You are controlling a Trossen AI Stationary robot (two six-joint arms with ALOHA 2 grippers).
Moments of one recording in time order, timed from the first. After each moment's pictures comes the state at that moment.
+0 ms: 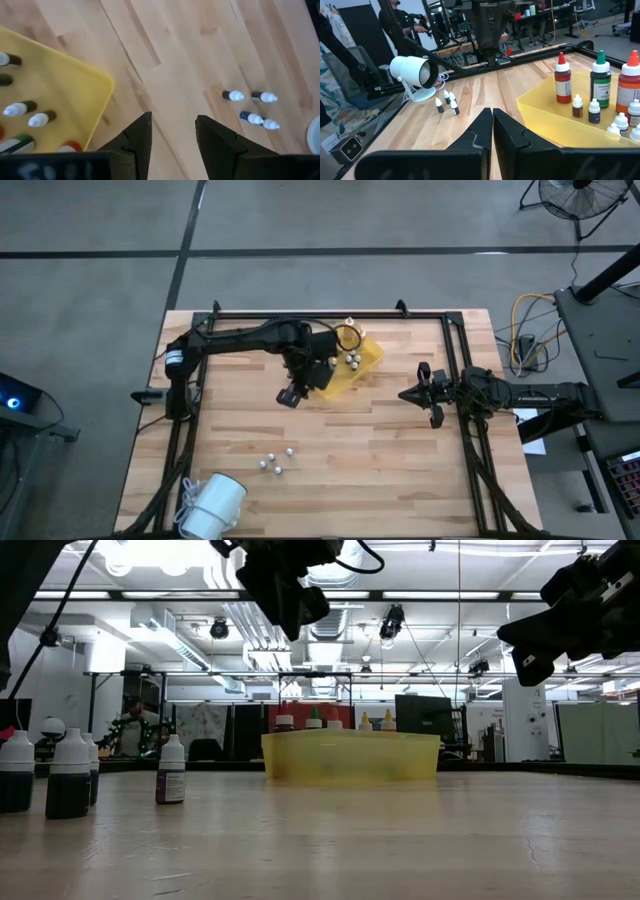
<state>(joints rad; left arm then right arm) 0.14 1.89 1.92 -1.36 0.29 0.57 -0.09 0.25 0.01 0.21 -0.16 0.28</state>
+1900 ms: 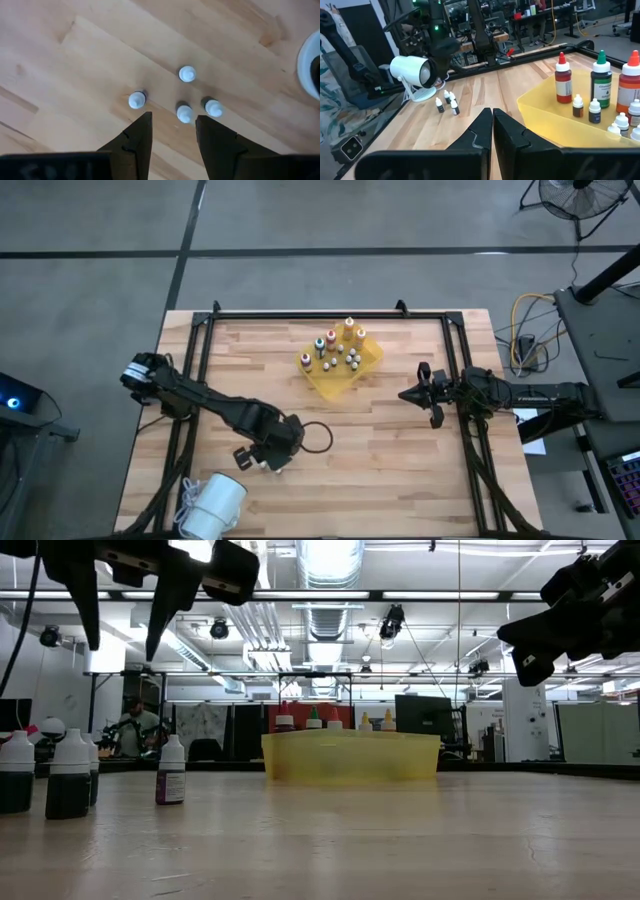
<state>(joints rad) -0.36 1.64 1.33 -1.01 0.13 0.63 -0.09 0.25 0.01 0.21 -0.16 0.28</state>
